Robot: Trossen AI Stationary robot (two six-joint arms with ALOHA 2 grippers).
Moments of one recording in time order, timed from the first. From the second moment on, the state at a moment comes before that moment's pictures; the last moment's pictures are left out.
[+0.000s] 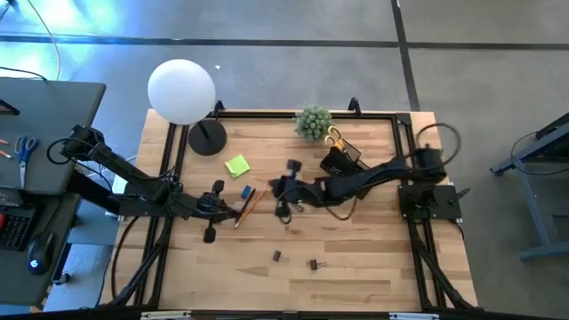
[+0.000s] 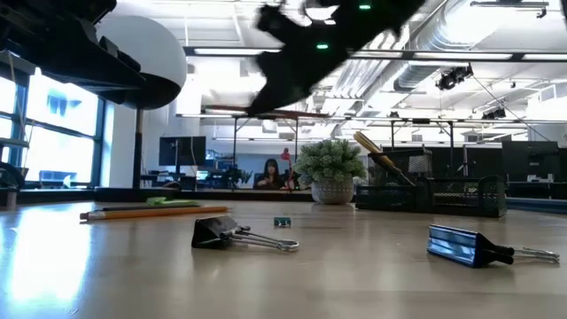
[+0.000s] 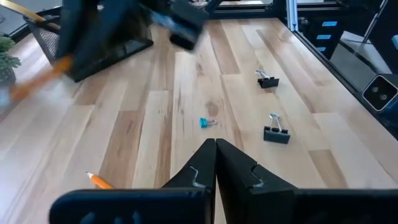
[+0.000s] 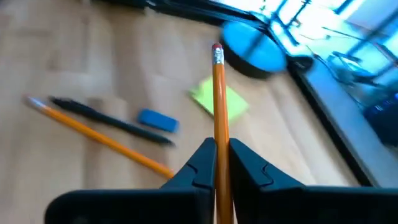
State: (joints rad) left arm -0.39 0.91 0.28 0.21 -0.40 -0.17; right arm 0.13 1.85 1.20 0.08 0.53 -0.10
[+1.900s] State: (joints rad) left arm -0.39 0.91 0.28 0.20 -0.43 -0.16; right arm -0.53 1.60 0.17 1.57 0.05 -0.08
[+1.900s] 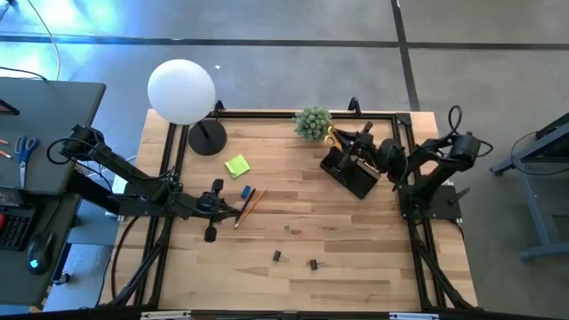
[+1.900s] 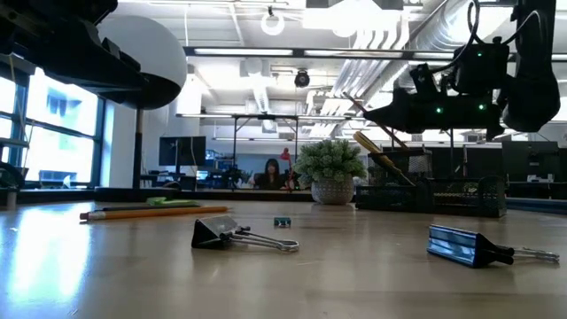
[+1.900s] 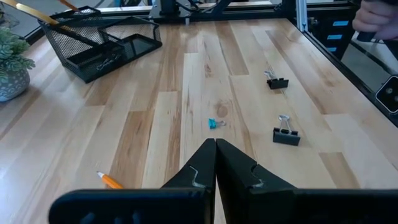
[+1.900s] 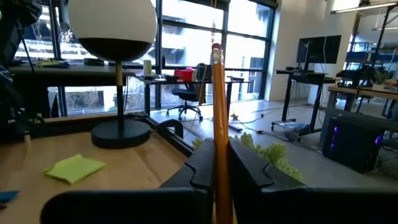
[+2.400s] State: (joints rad) left arm -0.39 0.91 0.28 0.20 -0.43 -0.16; right arm -0.53 1.60 0.13 1.44 0.12 0.00
